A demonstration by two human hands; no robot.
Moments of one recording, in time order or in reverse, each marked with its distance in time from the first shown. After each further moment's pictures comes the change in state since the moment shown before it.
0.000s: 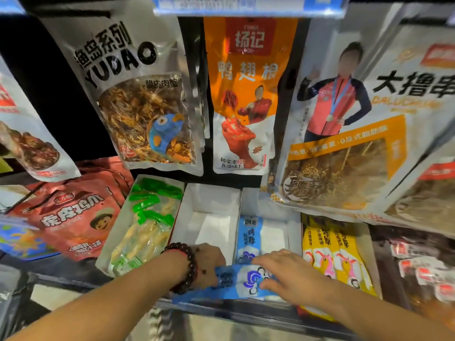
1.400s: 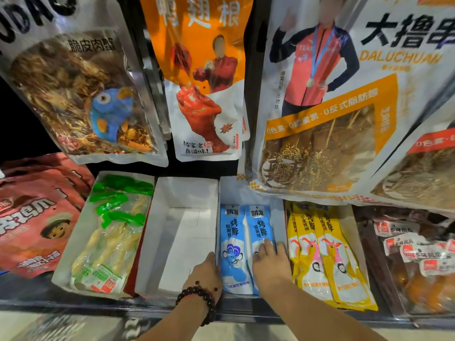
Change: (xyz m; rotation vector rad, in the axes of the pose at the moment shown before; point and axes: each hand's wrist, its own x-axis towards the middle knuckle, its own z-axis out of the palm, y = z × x) left_hand 0.031 0.070 0.070 -0.405 0.336 -0.160; right_hand 0.051 0.038 0.099 -0.528 -0.220 0.540
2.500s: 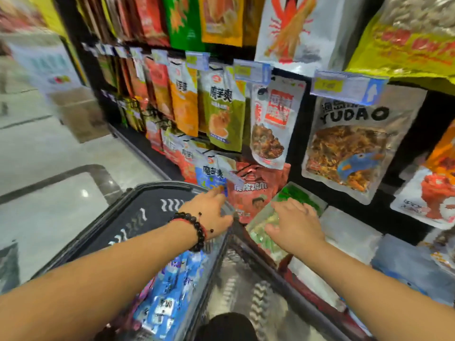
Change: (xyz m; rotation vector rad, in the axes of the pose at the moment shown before) left_hand -0.272 -0.154 -0.303 0.383 0.552 -0.164; right_hand -0.155 -0.171 -0.297 0.427 0.627 -0.618
